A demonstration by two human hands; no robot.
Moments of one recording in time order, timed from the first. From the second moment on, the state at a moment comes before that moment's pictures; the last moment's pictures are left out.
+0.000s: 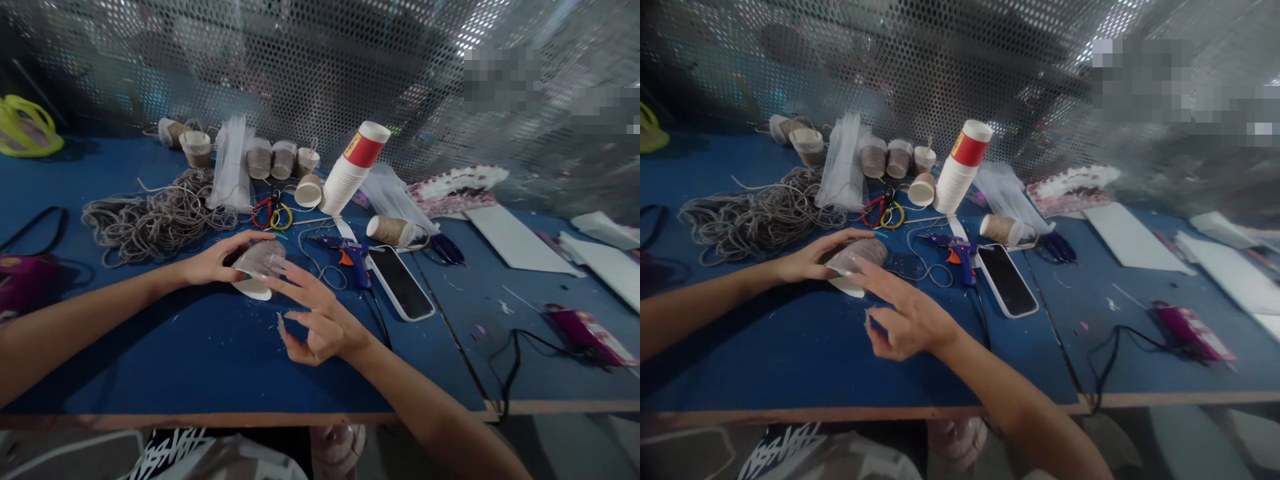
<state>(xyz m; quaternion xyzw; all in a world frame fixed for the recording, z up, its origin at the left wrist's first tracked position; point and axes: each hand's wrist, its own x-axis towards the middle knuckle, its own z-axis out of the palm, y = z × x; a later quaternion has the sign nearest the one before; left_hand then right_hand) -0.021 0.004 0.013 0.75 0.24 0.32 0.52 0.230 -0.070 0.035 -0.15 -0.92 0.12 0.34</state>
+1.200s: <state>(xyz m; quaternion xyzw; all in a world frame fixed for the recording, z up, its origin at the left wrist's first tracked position) -0.019 0.006 0.005 0.55 0.24 0.46 0.65 0.227 -0.064 0.037 -0.16 -0.90 0.14 0.38</state>
